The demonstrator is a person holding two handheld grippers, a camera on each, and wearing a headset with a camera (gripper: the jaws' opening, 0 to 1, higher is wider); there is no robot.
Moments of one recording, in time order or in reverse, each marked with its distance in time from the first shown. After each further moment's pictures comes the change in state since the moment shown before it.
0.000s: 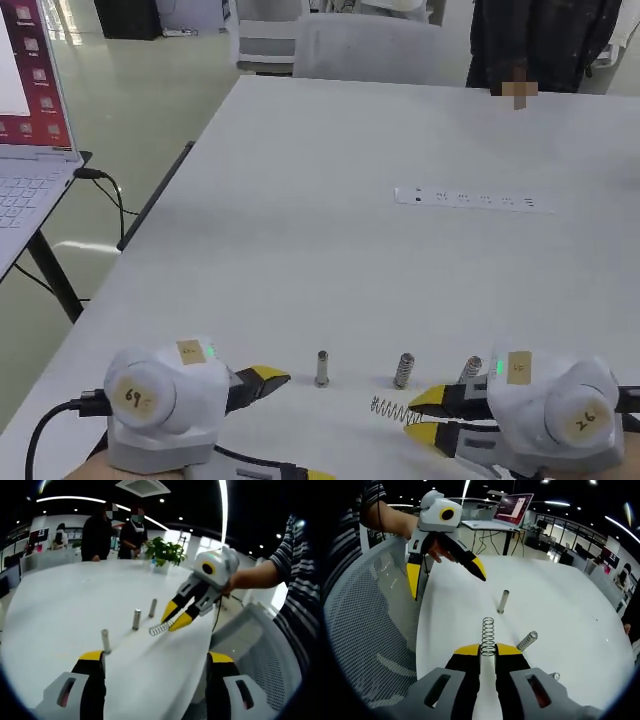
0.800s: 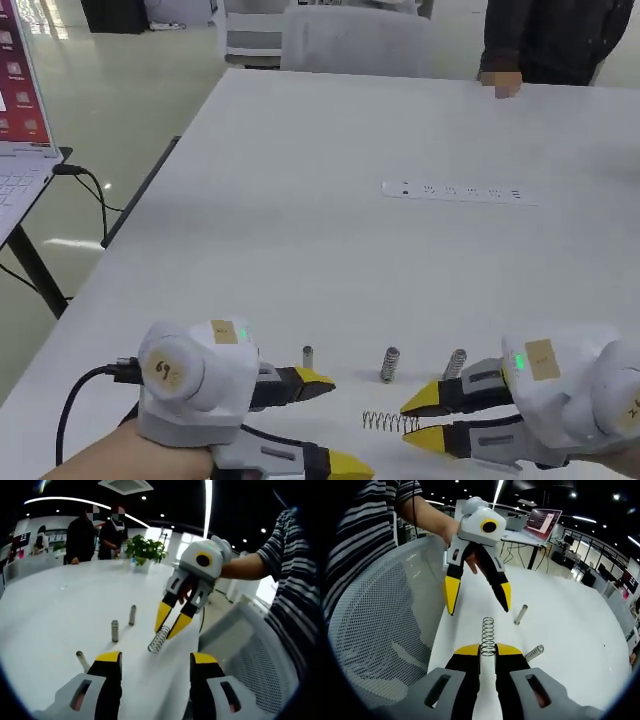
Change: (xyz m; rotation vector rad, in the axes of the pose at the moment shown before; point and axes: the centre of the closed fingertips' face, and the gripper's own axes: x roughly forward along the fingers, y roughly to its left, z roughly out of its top) left arm 0.030 -0.028 0.017 0.074 0.024 -0.159; right arm -0.021 0.018 0.014 -0.168 -0.068 0.180
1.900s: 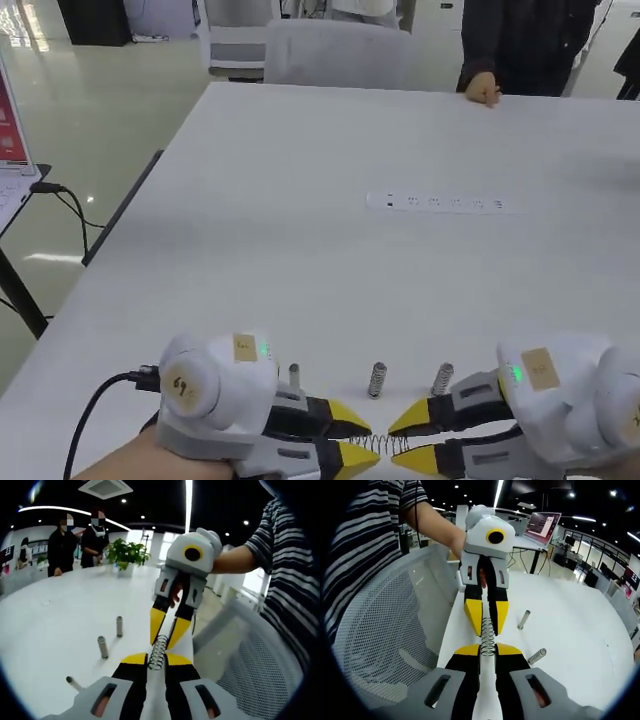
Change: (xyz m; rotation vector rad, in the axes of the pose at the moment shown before) left arm 0.018 -0.012 0.013 0.109 -0.016 -0.114; right arm -0.005 0.007 0.011 0.030 -0.041 0.033
